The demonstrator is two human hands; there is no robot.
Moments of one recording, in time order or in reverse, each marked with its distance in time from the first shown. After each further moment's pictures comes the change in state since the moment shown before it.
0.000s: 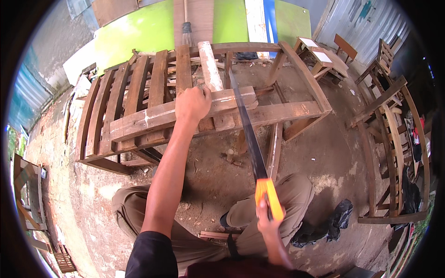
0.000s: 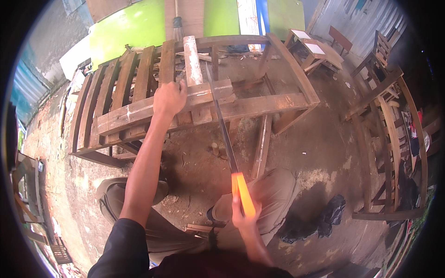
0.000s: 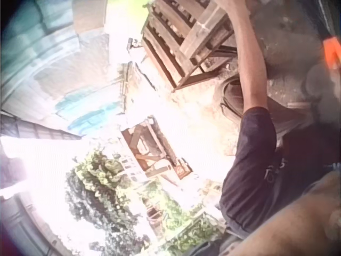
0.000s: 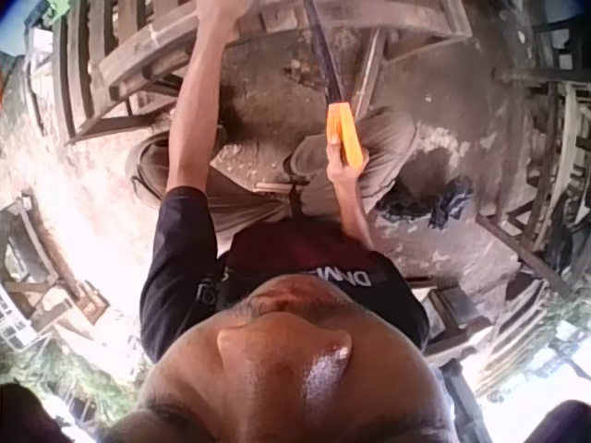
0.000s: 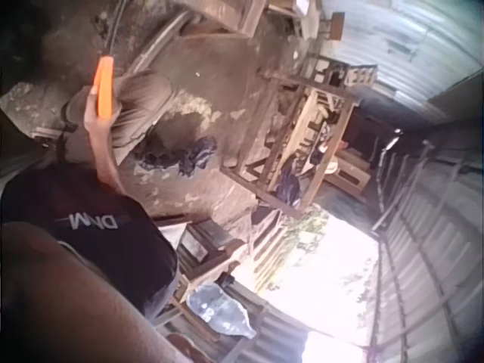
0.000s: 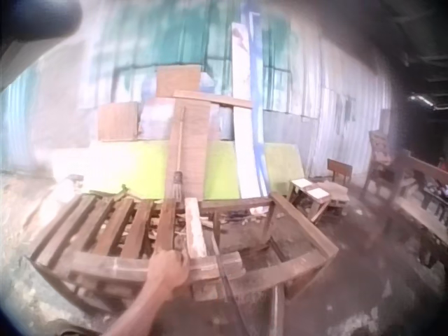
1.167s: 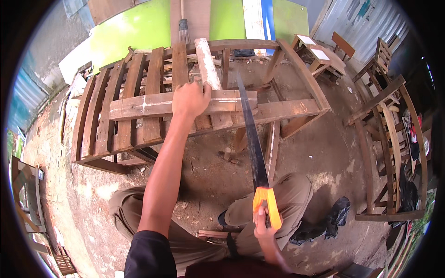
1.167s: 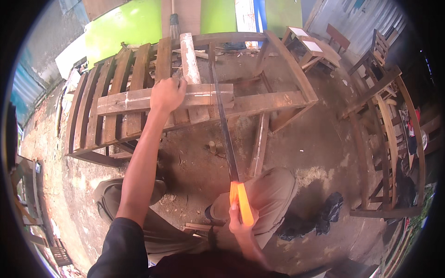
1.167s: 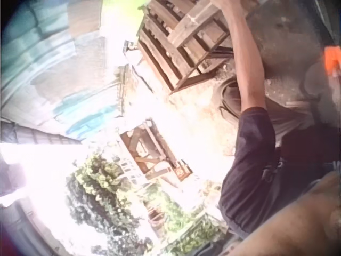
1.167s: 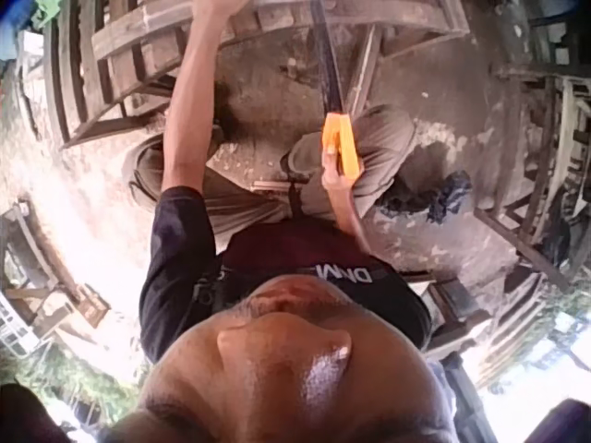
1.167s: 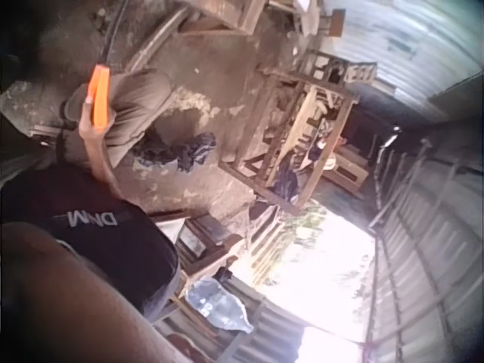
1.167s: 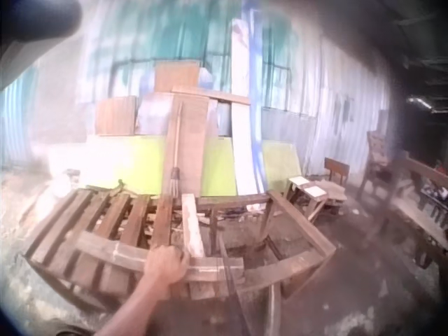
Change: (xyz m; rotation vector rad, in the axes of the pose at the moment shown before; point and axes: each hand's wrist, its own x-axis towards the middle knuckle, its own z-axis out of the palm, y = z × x) left_hand 0.005 -0.006 0.006 0.032 -0.103 0.088; right_hand -0.051 0.001 0.002 0.033 0.111 0.009
